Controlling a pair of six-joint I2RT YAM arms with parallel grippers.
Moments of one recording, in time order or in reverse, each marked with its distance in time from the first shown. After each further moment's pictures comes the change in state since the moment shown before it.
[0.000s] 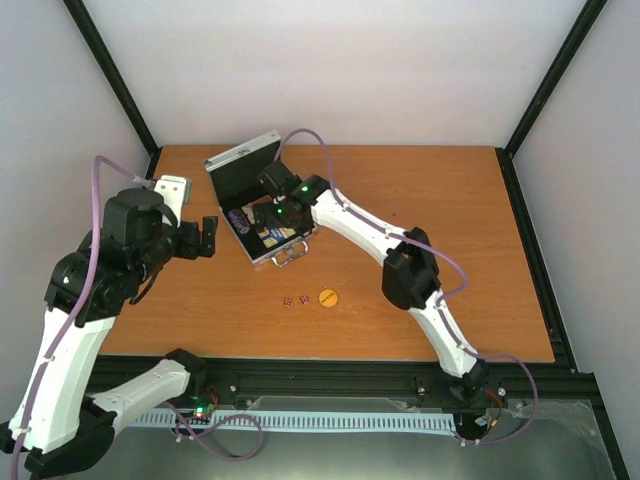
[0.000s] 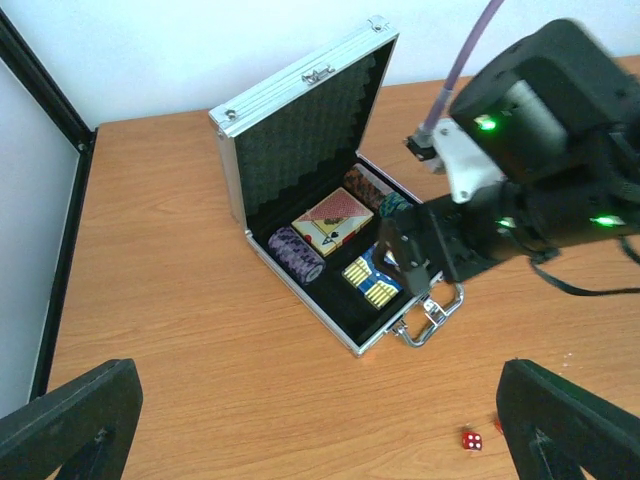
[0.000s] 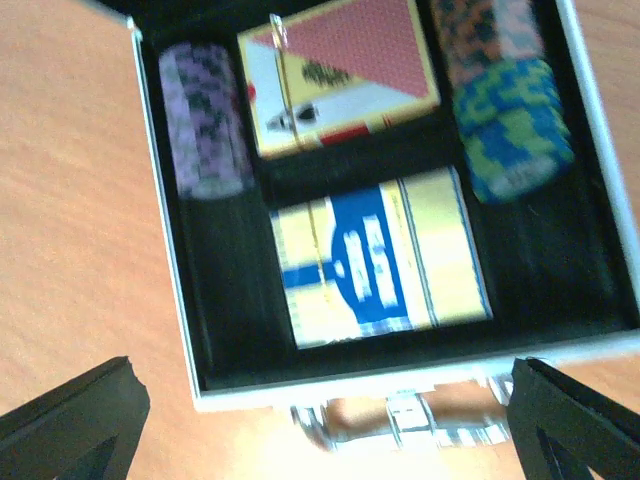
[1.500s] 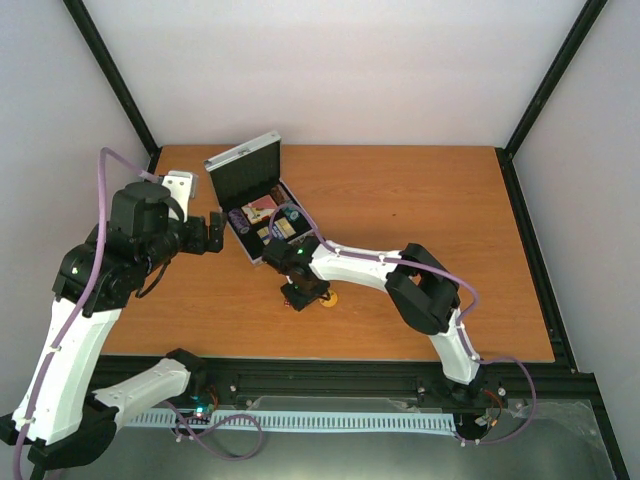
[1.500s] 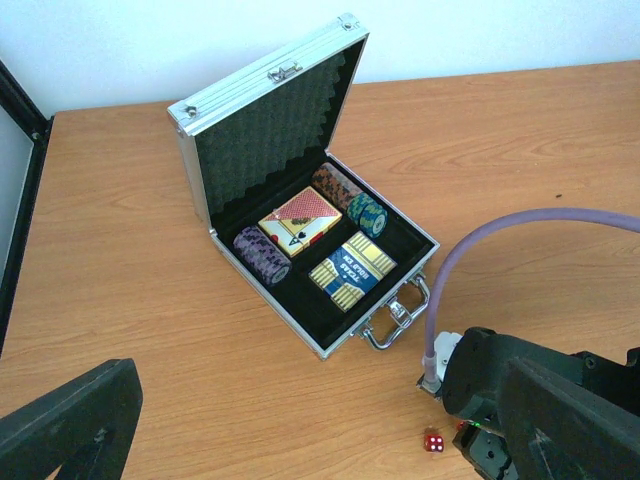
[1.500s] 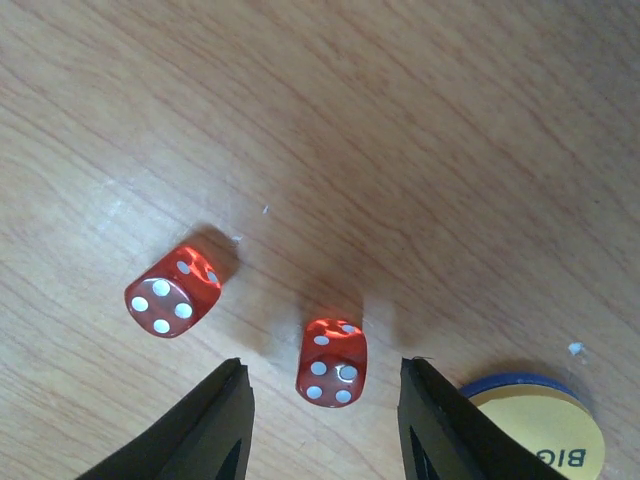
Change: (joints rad) left arm 0.000 0.031 0.003 0.026 0.063 -0.048; right arm 0.197 -0.298 -0.720 -0.029 0.023 -0.190
